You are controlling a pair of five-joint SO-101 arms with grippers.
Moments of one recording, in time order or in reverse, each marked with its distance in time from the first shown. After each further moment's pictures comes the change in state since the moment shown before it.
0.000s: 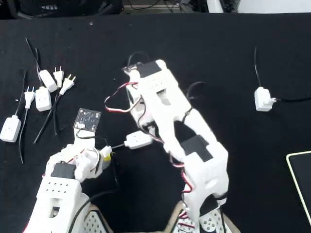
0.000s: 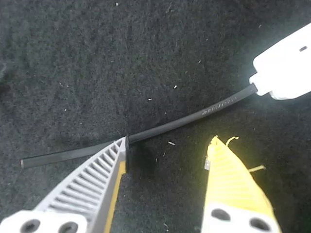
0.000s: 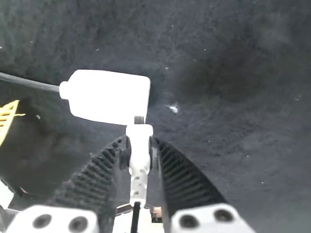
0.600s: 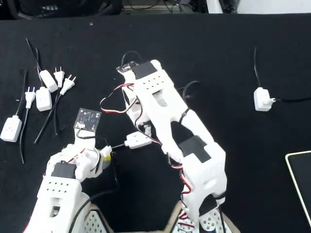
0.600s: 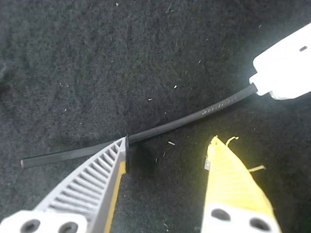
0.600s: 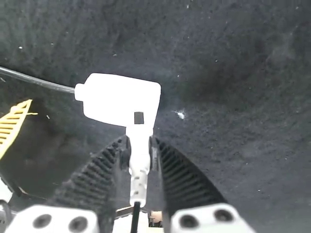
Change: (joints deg) left arm 0.0 0.0 0.0 0.0 0.0; right arm -1.8 0.0 -2.1 0.0 1.3
